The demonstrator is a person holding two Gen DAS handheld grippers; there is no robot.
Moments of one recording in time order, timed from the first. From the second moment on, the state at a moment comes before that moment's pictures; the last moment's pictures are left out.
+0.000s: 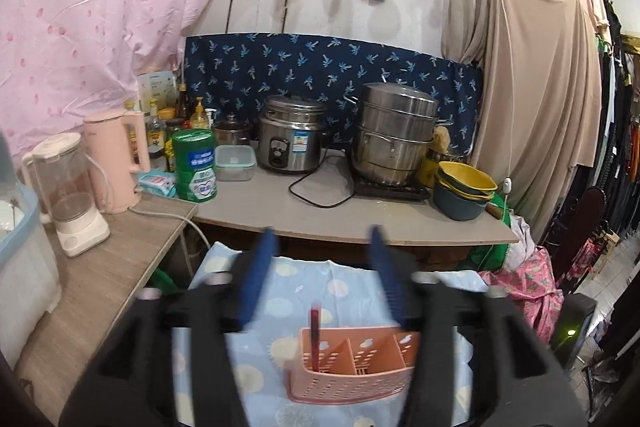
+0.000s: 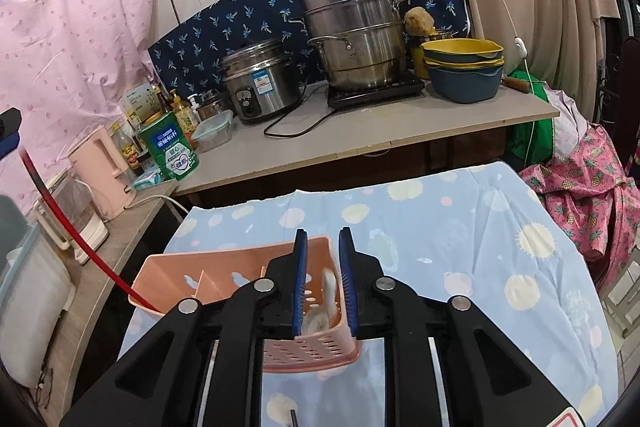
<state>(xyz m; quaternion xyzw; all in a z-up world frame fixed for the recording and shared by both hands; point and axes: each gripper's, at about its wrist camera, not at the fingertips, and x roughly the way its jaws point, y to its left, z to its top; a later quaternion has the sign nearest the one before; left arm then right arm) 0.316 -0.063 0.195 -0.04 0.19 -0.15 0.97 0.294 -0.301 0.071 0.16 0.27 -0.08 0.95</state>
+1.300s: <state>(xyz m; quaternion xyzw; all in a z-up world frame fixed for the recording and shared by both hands) 0.084 0.018 -0.049 0.01 0.43 -0.14 0.89 0.024 -0.220 -0.069 0.16 0.40 -0.07 0.90</state>
